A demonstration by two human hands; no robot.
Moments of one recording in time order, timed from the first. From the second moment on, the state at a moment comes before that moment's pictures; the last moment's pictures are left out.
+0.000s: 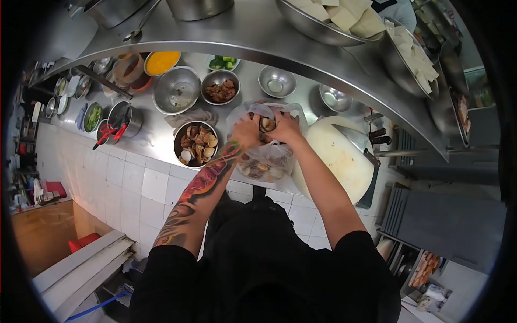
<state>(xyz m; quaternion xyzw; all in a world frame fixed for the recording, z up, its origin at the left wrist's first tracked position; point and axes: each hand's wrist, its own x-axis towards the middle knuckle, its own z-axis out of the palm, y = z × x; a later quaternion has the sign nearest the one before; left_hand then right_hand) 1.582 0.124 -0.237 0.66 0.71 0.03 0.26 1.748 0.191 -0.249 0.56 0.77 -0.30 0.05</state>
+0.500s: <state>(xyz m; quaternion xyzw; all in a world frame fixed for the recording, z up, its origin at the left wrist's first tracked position) 1.586 0.114 -0.254 0.62 0.65 0.39 0.21 1.738 0.185 -0.238 0.51 0.75 -0.37 -0.21</state>
